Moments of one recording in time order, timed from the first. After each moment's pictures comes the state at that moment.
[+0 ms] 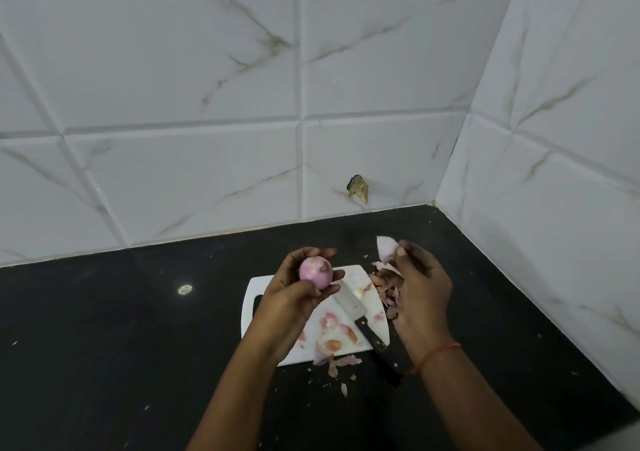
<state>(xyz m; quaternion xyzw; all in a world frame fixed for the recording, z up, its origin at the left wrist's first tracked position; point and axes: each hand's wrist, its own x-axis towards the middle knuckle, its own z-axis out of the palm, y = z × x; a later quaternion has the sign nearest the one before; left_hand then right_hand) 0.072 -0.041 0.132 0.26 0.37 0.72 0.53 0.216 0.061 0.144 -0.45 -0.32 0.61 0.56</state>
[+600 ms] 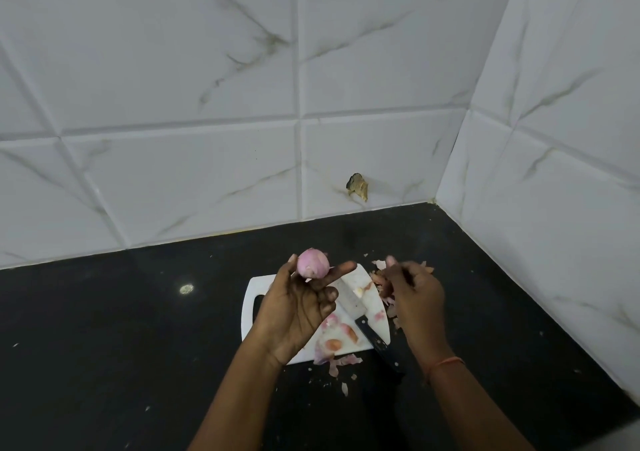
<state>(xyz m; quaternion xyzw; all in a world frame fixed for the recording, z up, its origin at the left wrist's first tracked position) 0.076 -0.033 0.136 0.12 0.31 0.68 0.65 0.232 0.064 0.114 -0.50 -0.62 0.41 0.45</state>
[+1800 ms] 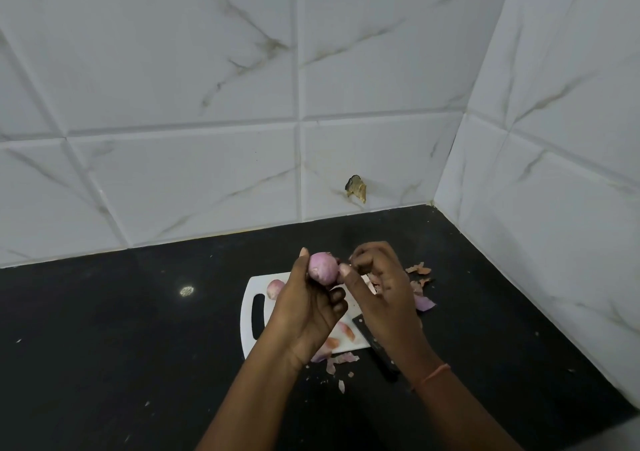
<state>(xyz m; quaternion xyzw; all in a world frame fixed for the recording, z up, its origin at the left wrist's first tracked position) 0.111 -0.034 0.165 0.06 0.40 0.68 0.62 0.215 0.029 0.147 -0.24 -0.74 0.39 0.49</state>
